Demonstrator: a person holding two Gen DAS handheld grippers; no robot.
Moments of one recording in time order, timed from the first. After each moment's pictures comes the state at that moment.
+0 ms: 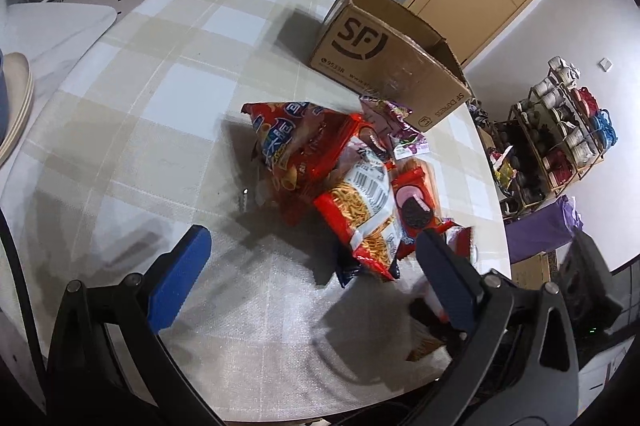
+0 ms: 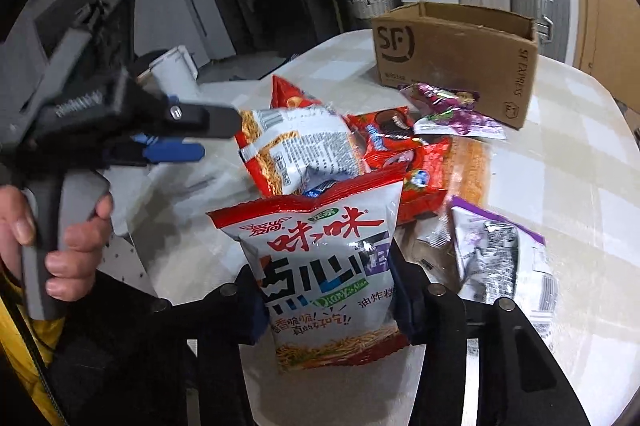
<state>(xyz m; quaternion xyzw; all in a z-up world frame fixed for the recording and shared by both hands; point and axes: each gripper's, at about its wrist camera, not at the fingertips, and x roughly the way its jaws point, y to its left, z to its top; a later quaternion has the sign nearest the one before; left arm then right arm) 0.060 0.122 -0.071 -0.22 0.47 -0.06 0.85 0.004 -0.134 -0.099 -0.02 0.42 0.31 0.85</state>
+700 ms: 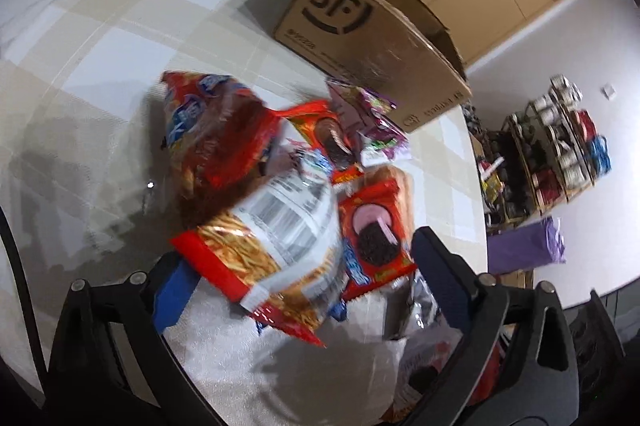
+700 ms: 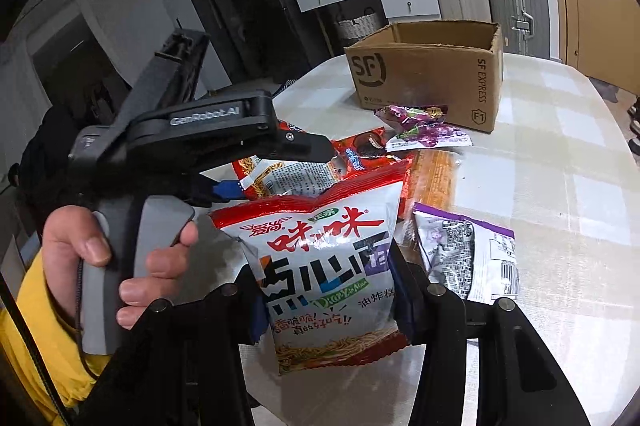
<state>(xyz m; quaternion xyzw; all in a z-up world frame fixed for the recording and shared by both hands) 0.111 0.070 -0.098 -0.29 0.49 -0.05 0.82 -0.008 -0.166 -0.083 0.03 0.40 0.31 0.86</state>
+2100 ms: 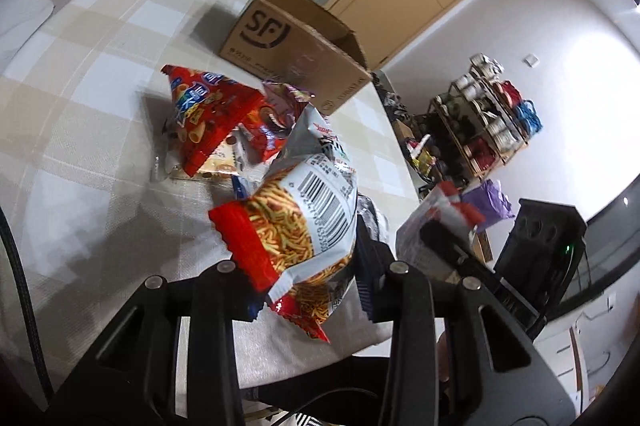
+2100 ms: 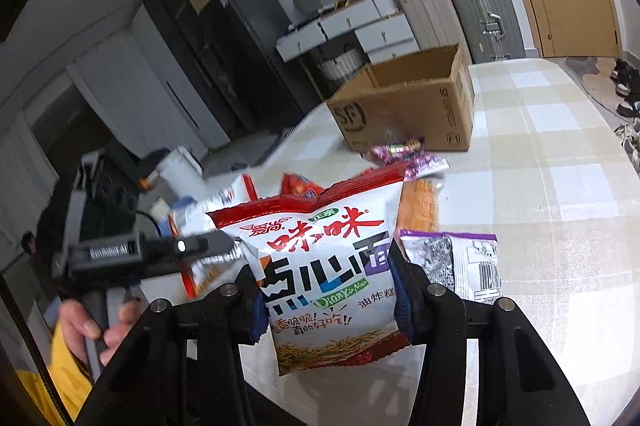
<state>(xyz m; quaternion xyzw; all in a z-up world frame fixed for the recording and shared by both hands) 0.043 0.099 -0.058 -0.27 0.42 -0.21 0.84 -0.028 -0.203 -0.052 0.15 0.34 0.29 0.88</state>
